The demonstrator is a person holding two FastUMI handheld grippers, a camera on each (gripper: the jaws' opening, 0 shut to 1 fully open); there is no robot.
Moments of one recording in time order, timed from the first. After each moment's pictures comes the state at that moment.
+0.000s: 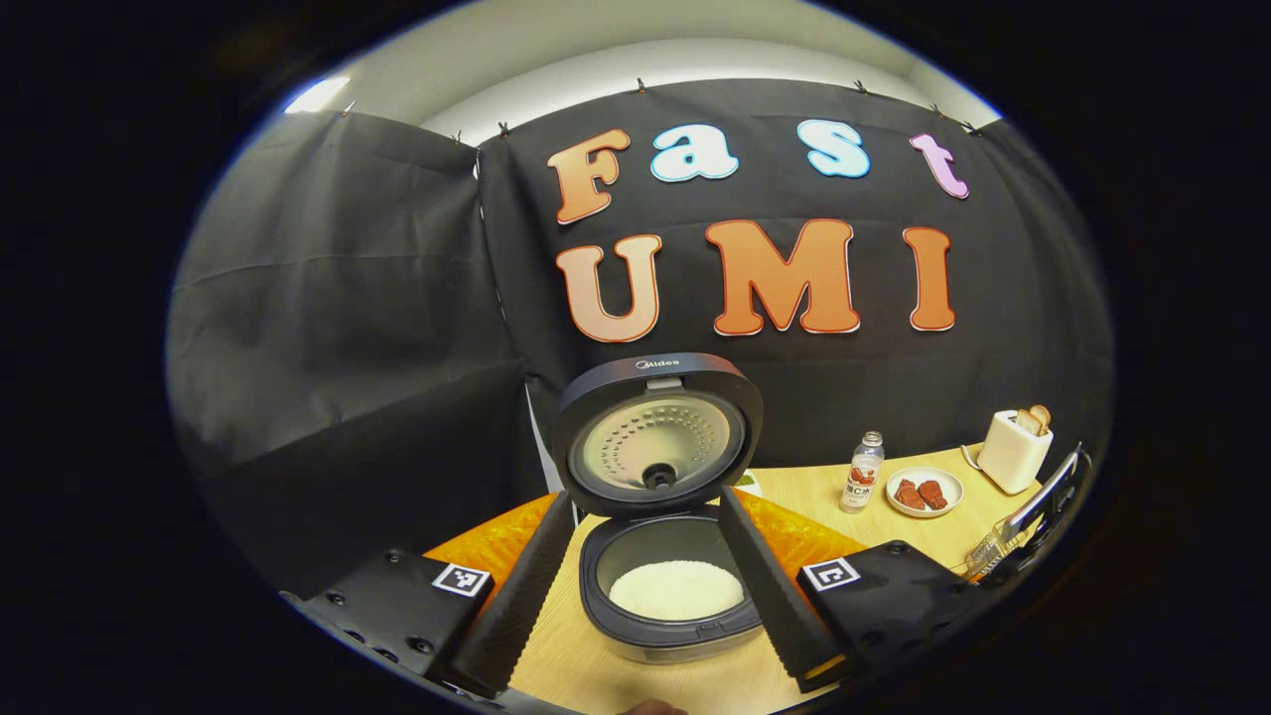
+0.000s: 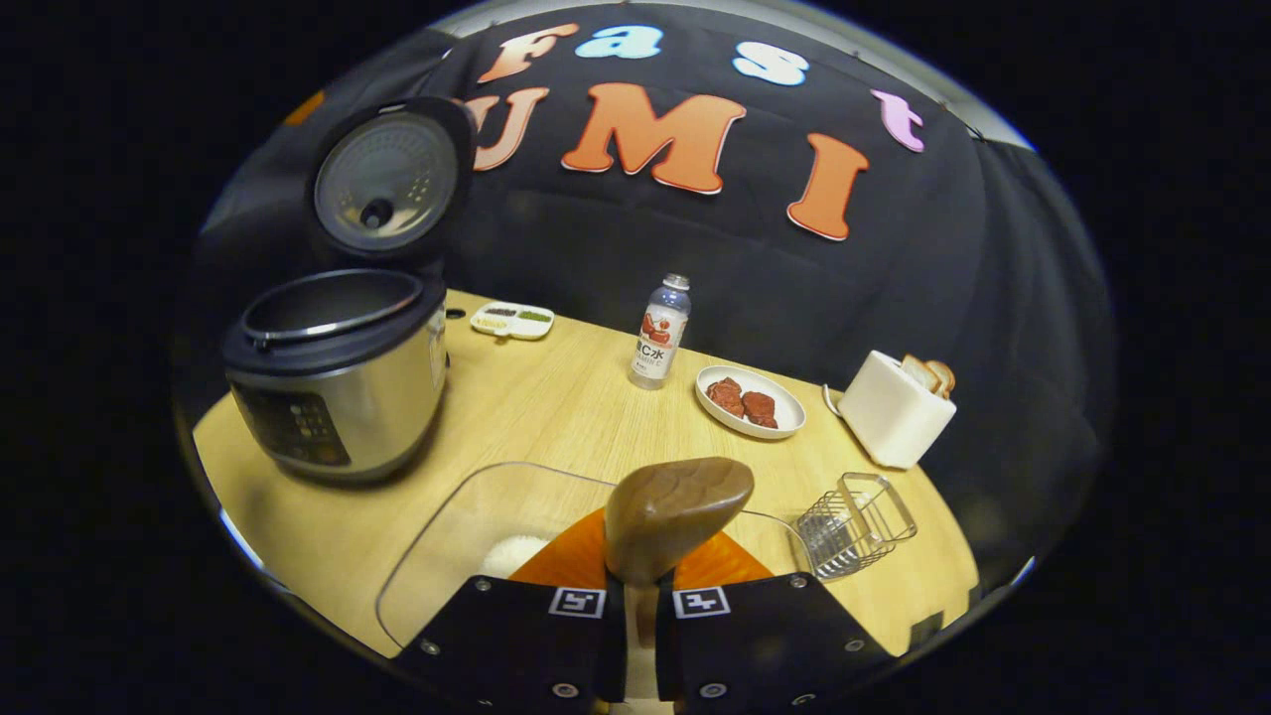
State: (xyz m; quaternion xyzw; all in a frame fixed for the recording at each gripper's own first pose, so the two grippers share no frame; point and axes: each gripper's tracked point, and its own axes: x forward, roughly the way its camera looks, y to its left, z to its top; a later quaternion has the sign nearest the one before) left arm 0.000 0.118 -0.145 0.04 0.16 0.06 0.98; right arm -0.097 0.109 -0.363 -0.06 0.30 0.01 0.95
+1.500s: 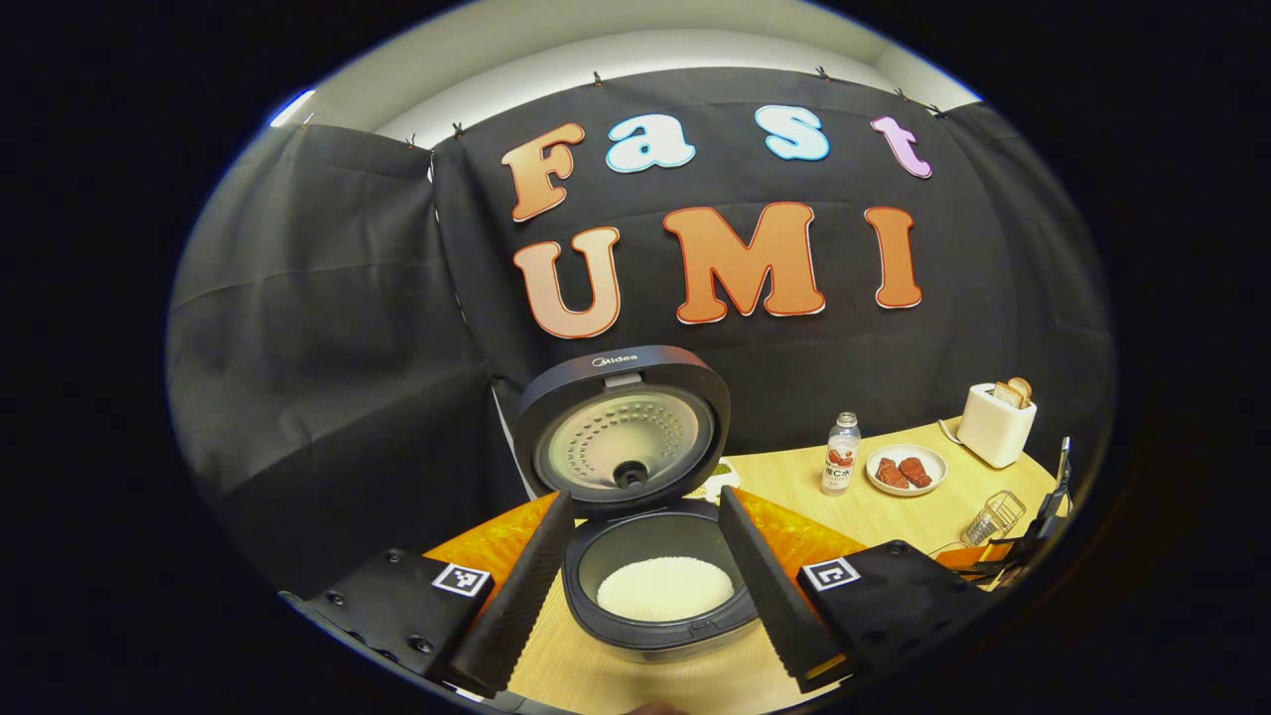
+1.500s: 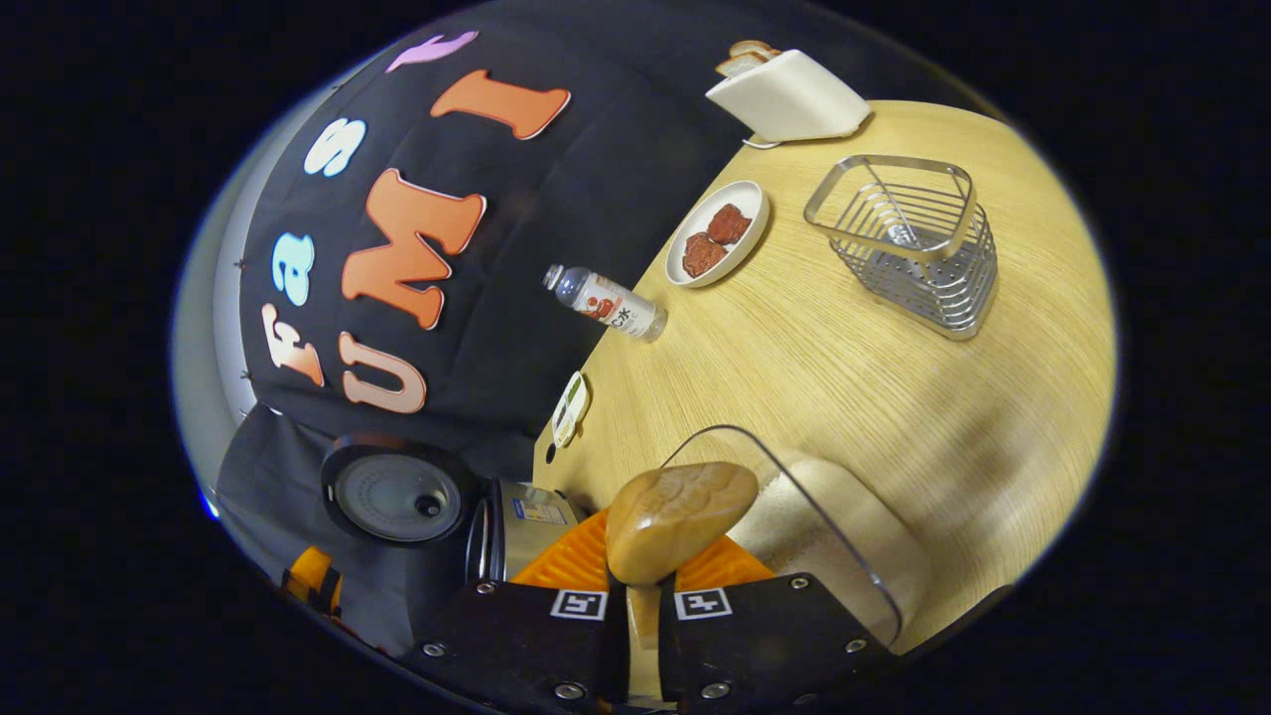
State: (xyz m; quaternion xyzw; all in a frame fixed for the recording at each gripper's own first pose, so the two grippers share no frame) left arm 0.008 0.096 -0.149 0.06 0.18 0.01 0.98; right arm -0.099 0.084 -0.375 0.52 0.36 -0.01 0.78
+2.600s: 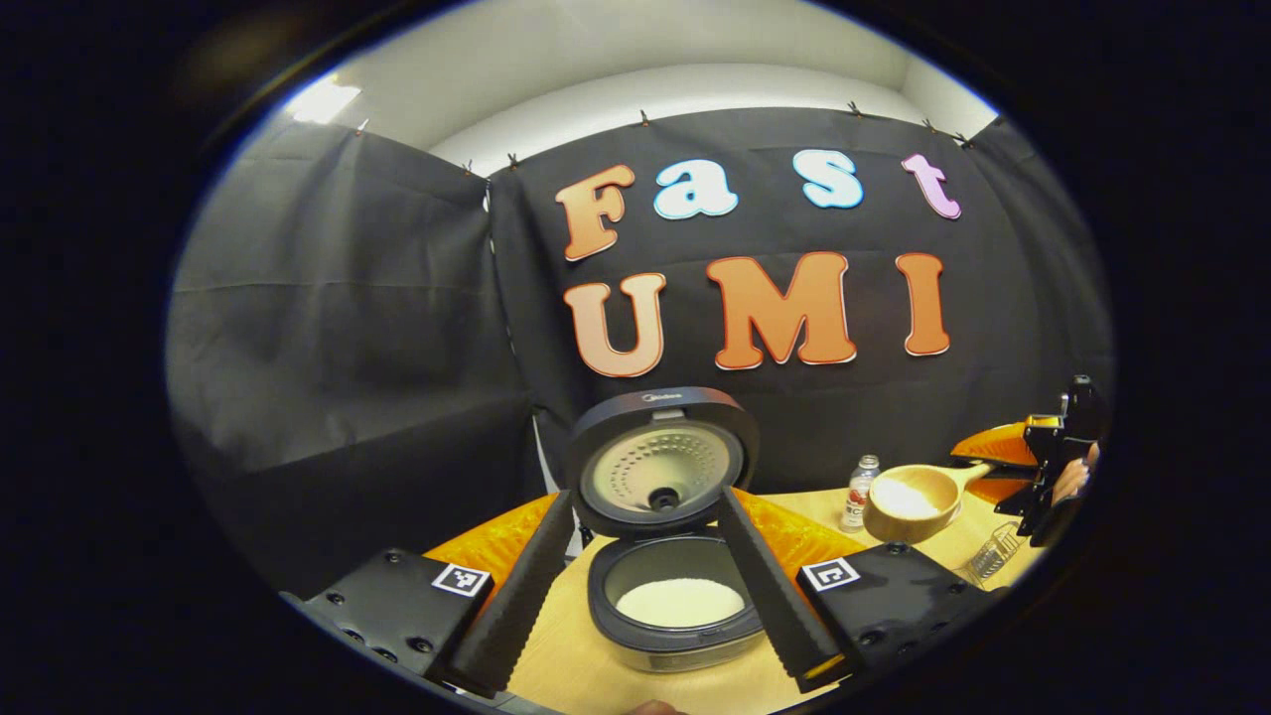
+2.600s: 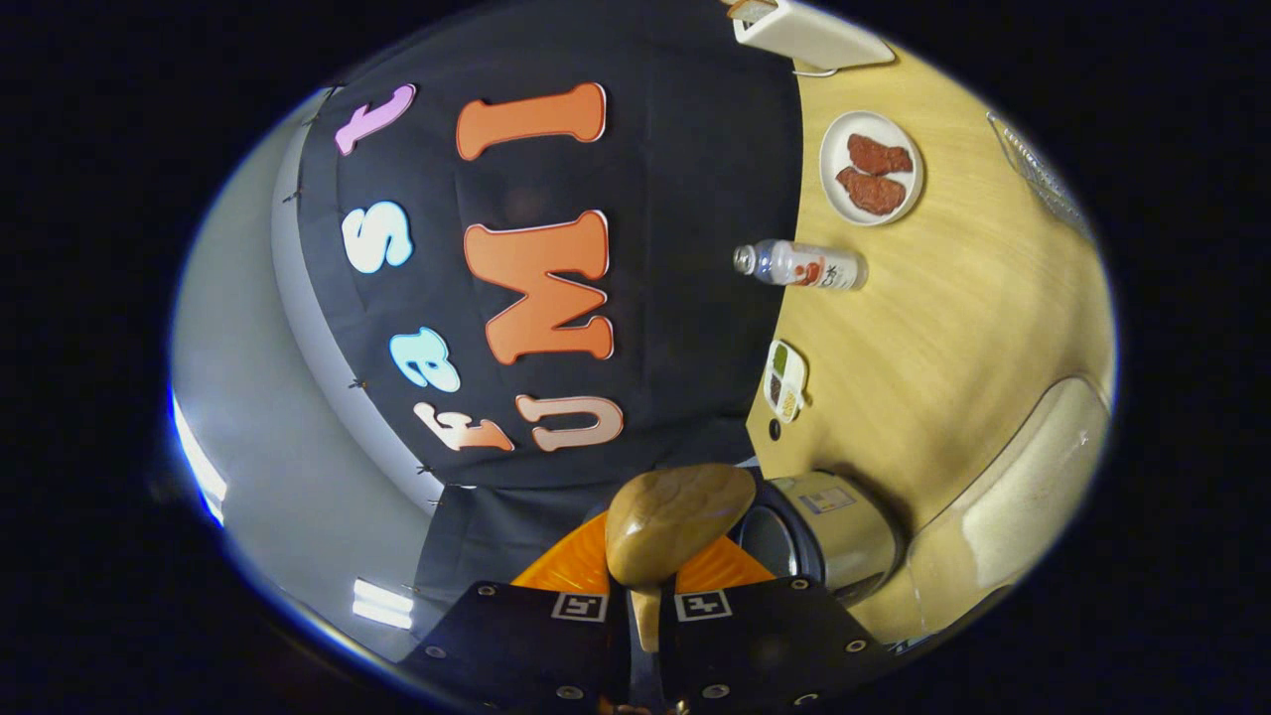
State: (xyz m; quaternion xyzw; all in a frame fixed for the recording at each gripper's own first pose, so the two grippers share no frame) left arm -0.030 0.136 -0.118 0.05 0.10 0.09 0.99; right arm 0.005 0.161 -0.184 0.71 0.29 0.15 0.63
